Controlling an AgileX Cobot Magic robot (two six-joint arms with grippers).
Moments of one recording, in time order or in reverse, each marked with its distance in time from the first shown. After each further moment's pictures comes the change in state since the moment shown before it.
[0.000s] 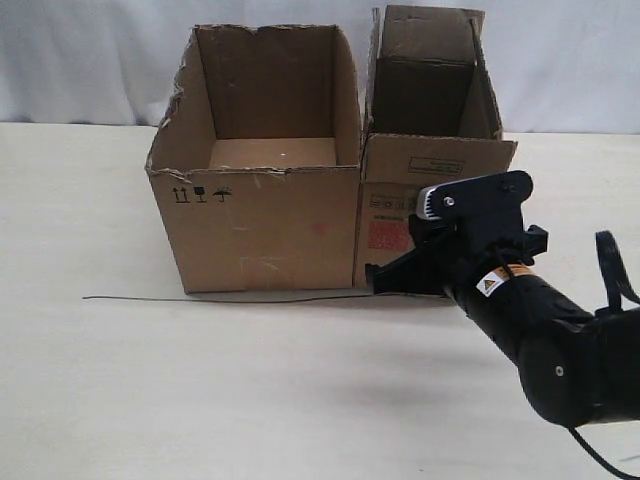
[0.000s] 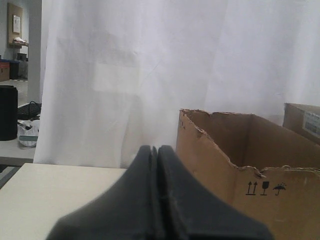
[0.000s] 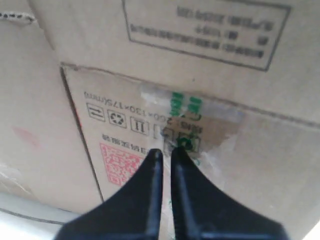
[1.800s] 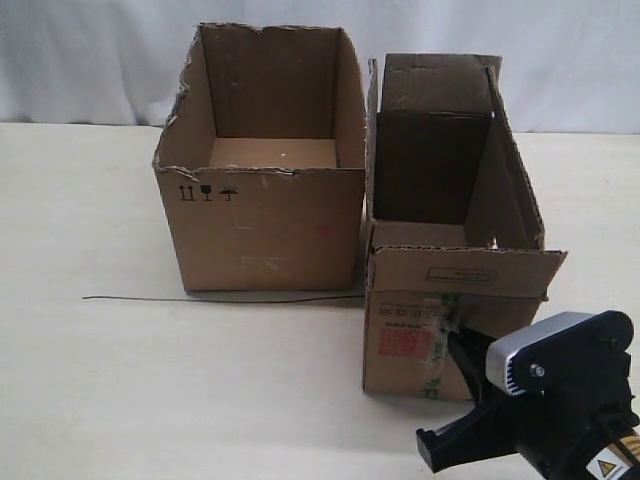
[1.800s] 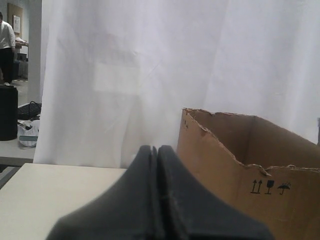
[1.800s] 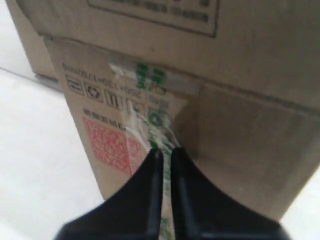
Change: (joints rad) left arm 0.000 0.000 0.000 0.000 0.000 0.000; right arm 0.516 -0.347 0.374 0.478 -0.110 -0.175
